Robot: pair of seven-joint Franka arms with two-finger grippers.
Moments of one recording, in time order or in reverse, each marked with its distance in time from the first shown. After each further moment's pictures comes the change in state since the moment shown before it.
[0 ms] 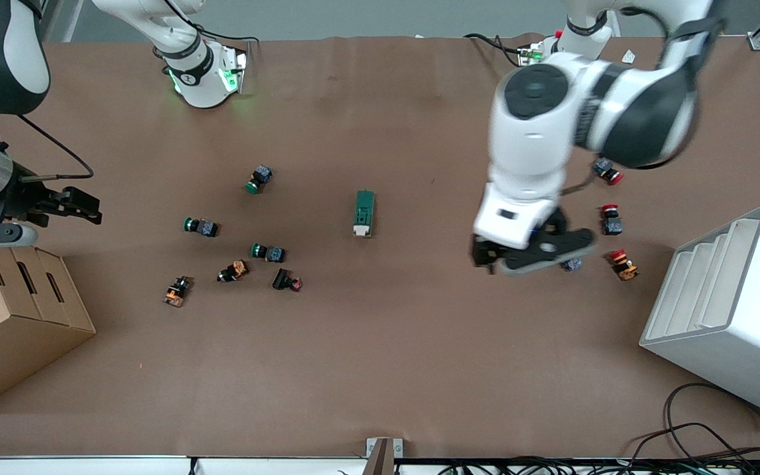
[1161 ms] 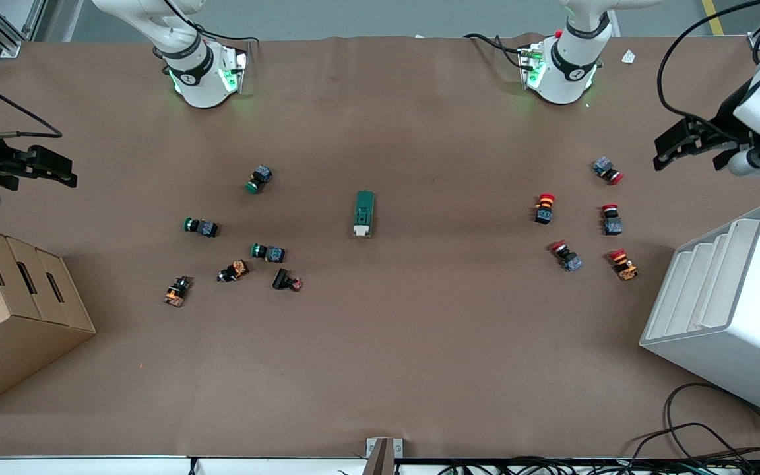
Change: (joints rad) left arm 0.095 -0.485 0.404 -0.277 -0.509 -0.263 0.757; right arm -0.003 -0.001 0.004 0.196 0.000 -0.311 0.000
